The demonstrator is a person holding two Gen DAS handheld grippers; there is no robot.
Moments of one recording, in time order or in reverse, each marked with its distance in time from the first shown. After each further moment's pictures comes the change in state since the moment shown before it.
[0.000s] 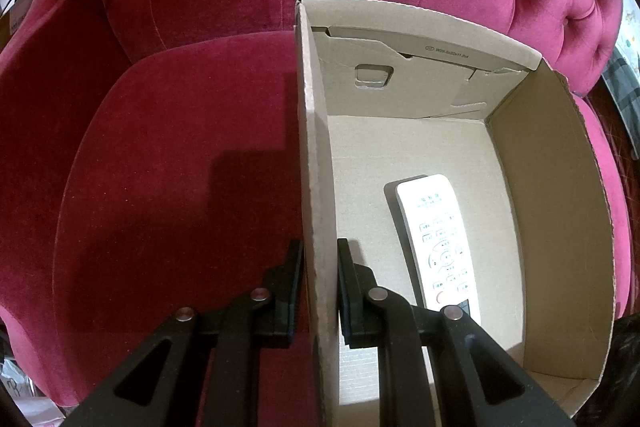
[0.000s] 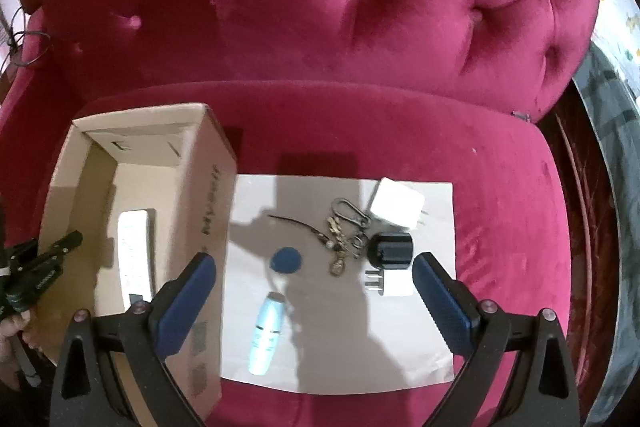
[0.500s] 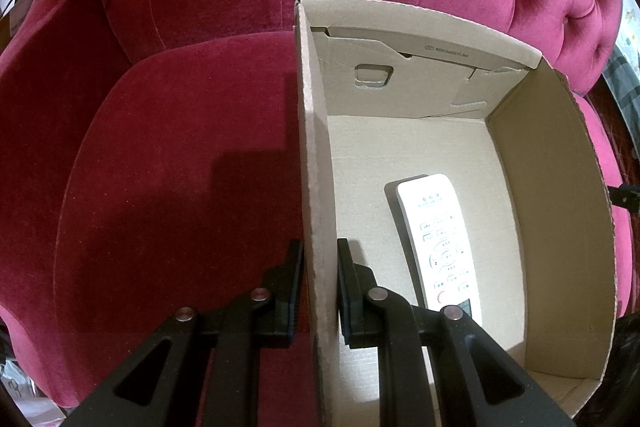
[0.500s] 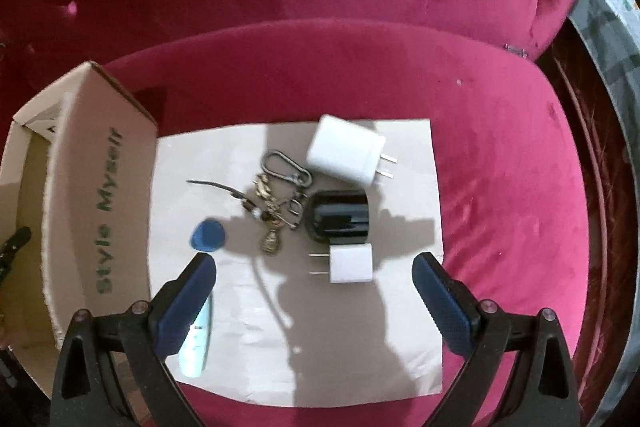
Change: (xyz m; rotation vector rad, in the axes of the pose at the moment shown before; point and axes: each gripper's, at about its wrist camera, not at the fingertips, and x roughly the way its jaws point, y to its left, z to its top) left arm 0.000 -0.001 0.001 0.005 0.000 0.006; right arm 0.072 -0.061 -0.022 0.084 0.135 -0.001
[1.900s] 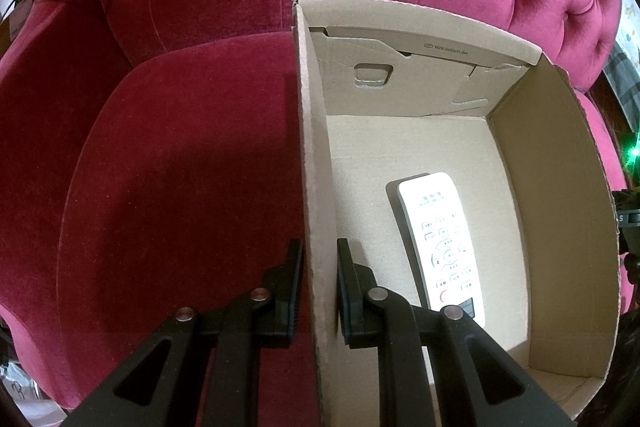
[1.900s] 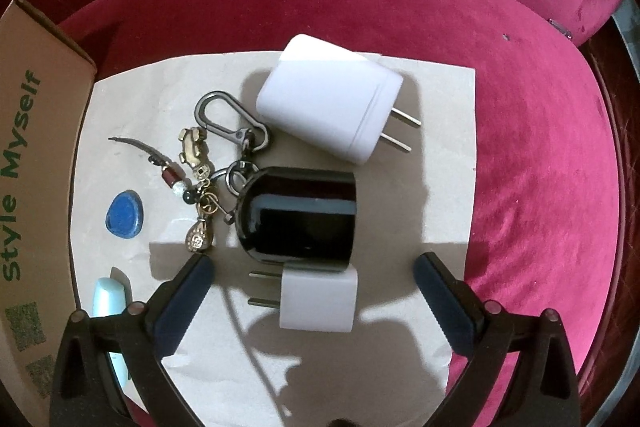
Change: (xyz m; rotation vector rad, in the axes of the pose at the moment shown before) left arm -0.002 -0.008 -0.003 0.001 -0.005 0.013; right arm 0.079 -0.025 0.010 -0.100 0.121 -0.002
